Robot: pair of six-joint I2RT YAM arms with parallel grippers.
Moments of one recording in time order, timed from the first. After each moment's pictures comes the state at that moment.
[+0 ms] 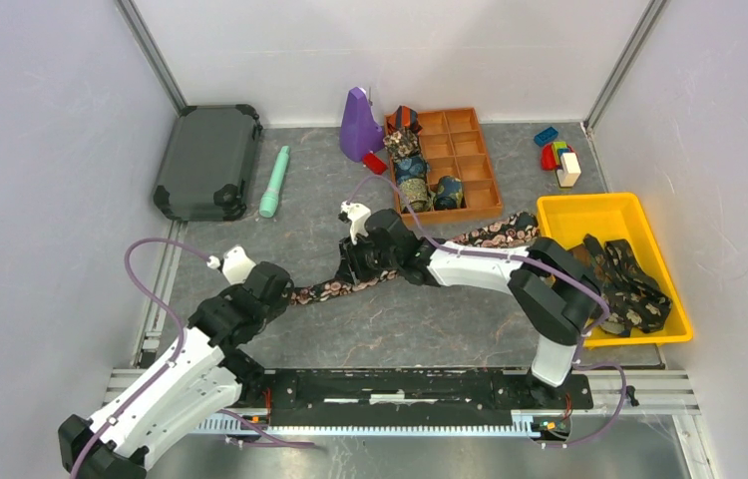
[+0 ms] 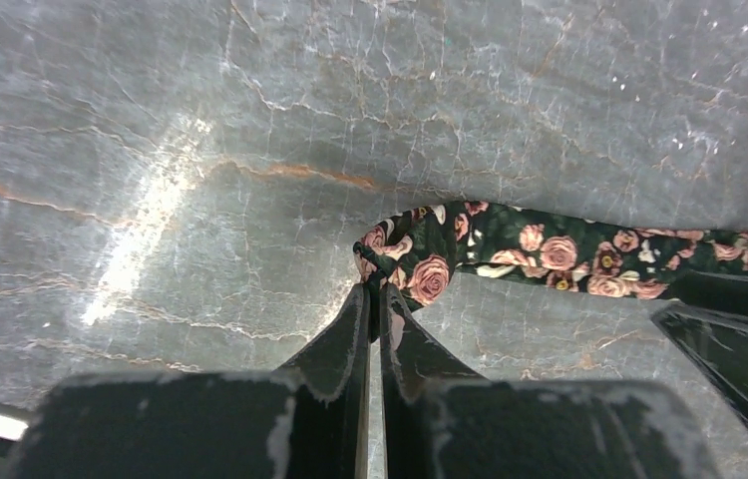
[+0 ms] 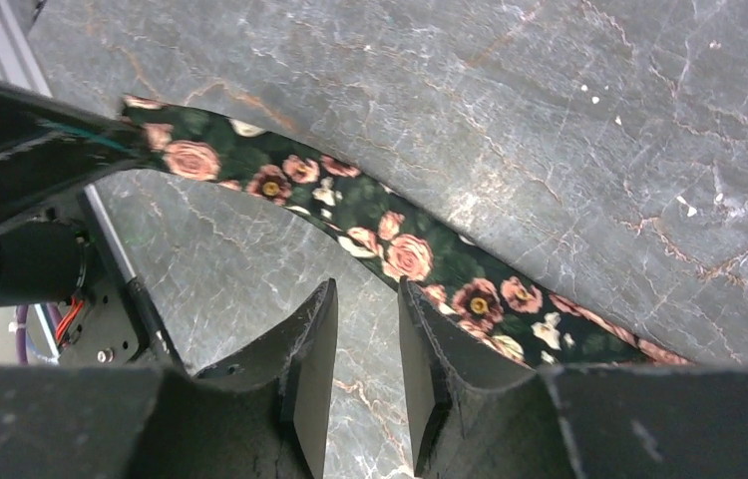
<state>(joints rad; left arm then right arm) -0.60 0.66 0.51 -0.84 -0.51 -1.08 0.93 1.78 1.08 0.13 -0.26 0.35</state>
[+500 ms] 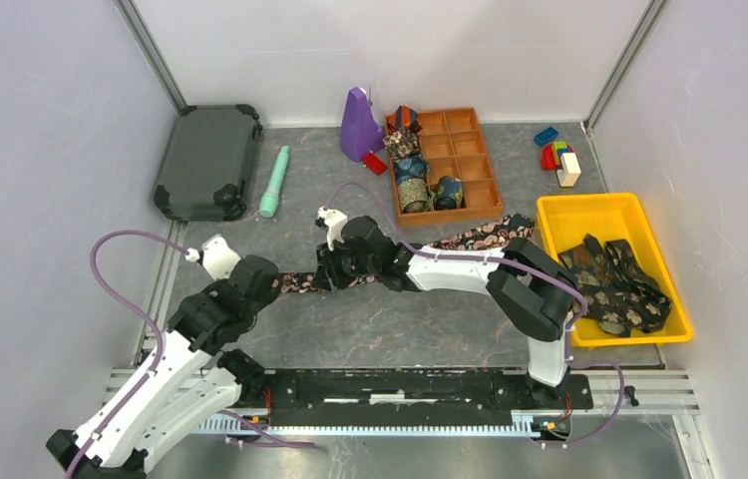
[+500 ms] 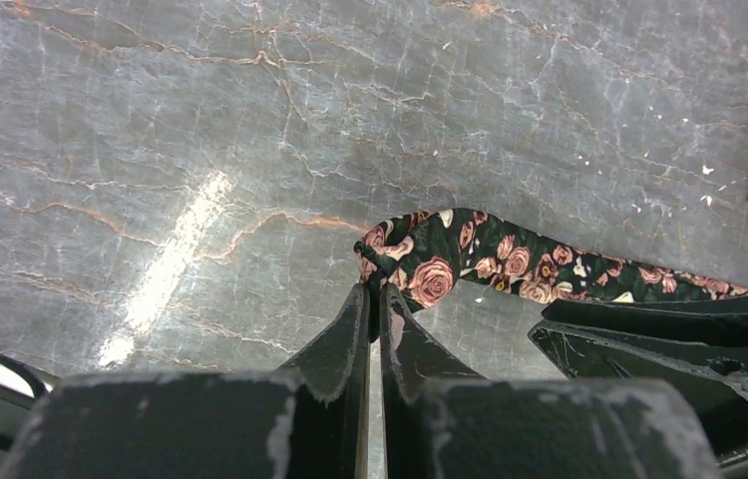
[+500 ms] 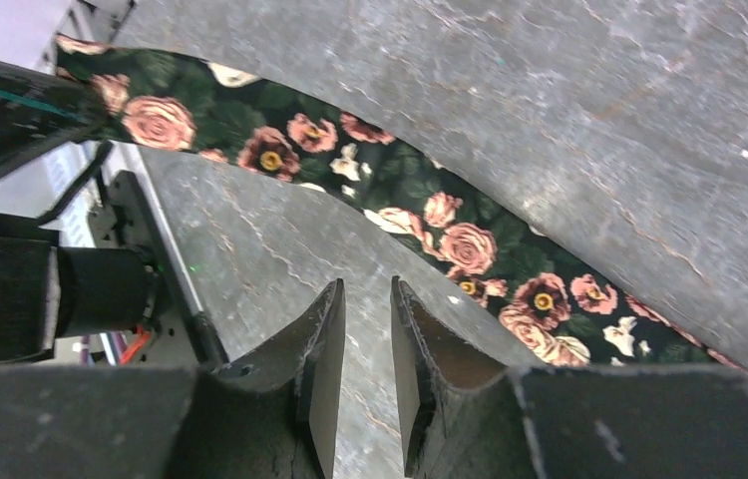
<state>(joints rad) -0.60 0.62 0.69 -1.01 -0.65 -1.06 1.00 1.90 1.19 0.16 -0.25 0.43</state>
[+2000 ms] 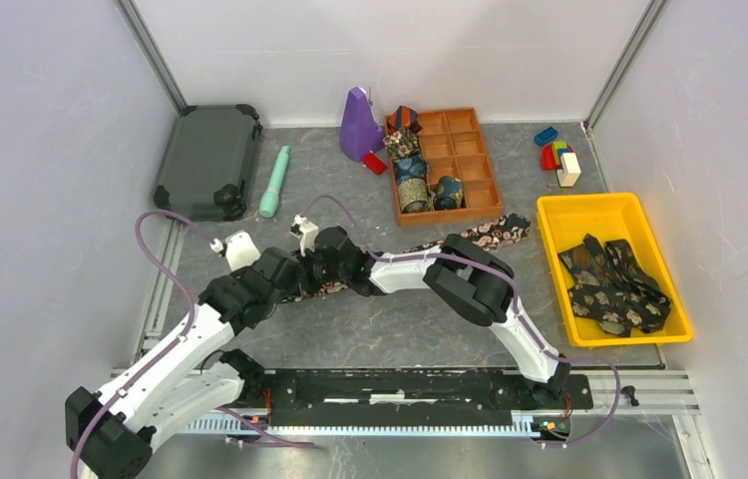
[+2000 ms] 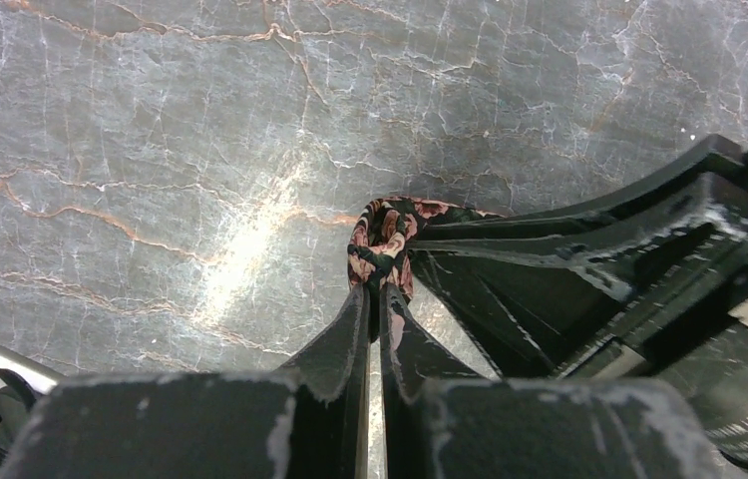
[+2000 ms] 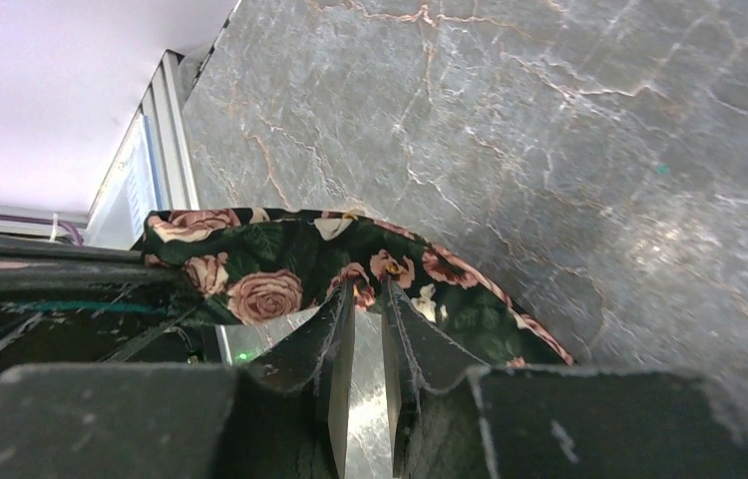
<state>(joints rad) -0.60 0.82 0.66 -0.93 -0.66 -1.01 1.05 2.28 1.43 0.45 -0.39 0.65</state>
